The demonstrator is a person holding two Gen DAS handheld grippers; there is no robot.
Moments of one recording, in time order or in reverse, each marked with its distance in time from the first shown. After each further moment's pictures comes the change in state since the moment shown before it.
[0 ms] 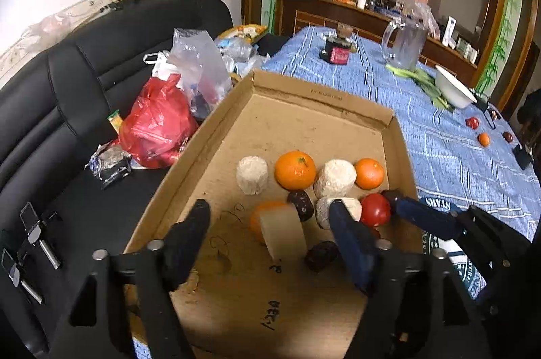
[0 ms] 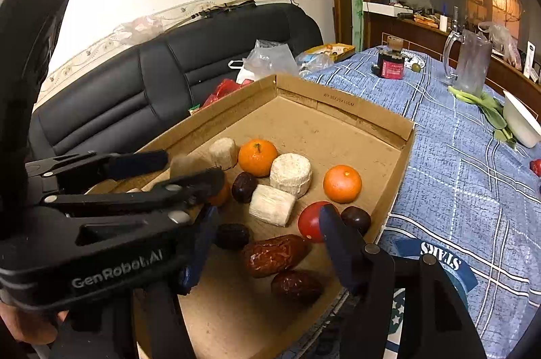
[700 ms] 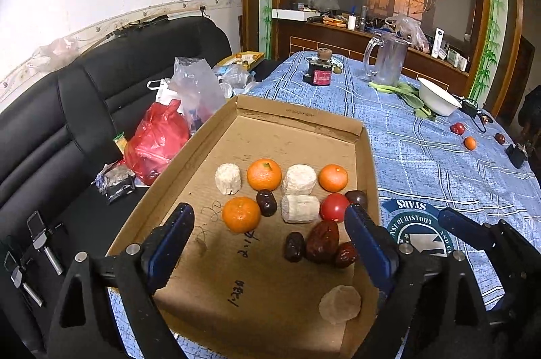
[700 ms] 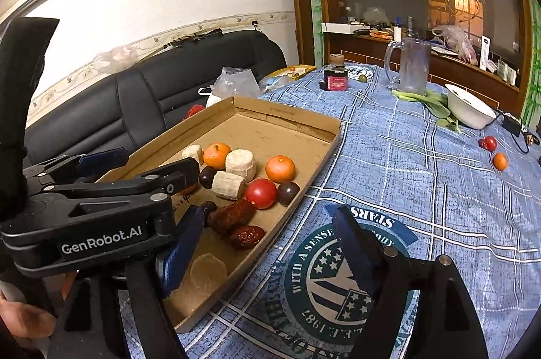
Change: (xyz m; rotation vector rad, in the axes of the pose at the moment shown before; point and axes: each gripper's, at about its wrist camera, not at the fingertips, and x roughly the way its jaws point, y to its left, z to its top) left arm -0.037 -0.035 -0.018 0.030 -0.118 0.024; right arm -0.064 -0.024 -0.035 0.073 -0.117 -0.125
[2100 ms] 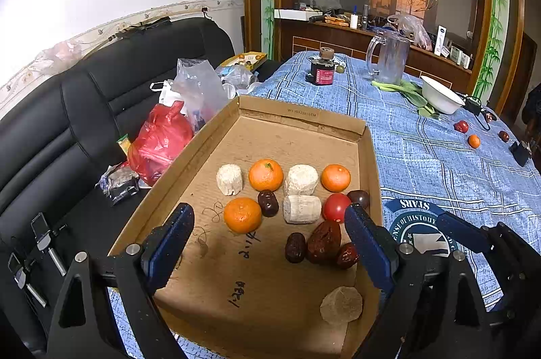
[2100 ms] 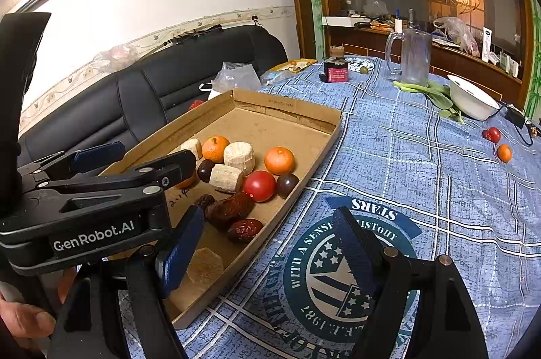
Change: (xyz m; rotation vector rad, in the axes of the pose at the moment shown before) left arm -0.002 -0.002 0.001 0.009 -0.003 0.021; right arm 0.004 -0.002 -0.003 0.009 0.025 0.017
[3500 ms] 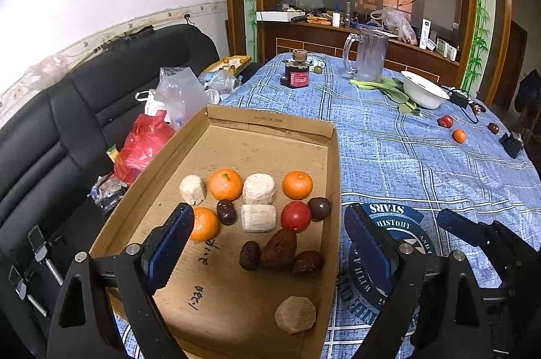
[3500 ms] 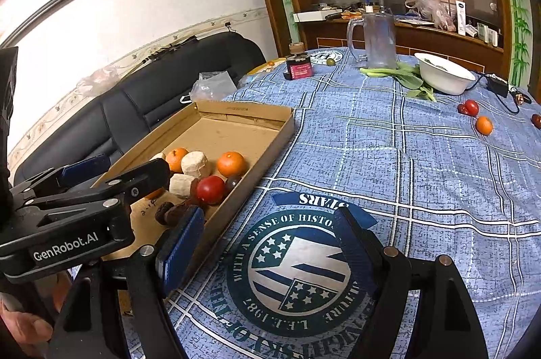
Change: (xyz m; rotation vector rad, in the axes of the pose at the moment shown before) left arm -0.001 -0.043 0.006 0.051 0.000 -0.033; right arm -0.014 -0.053 -0.003 0.122 -0.005 -0.015
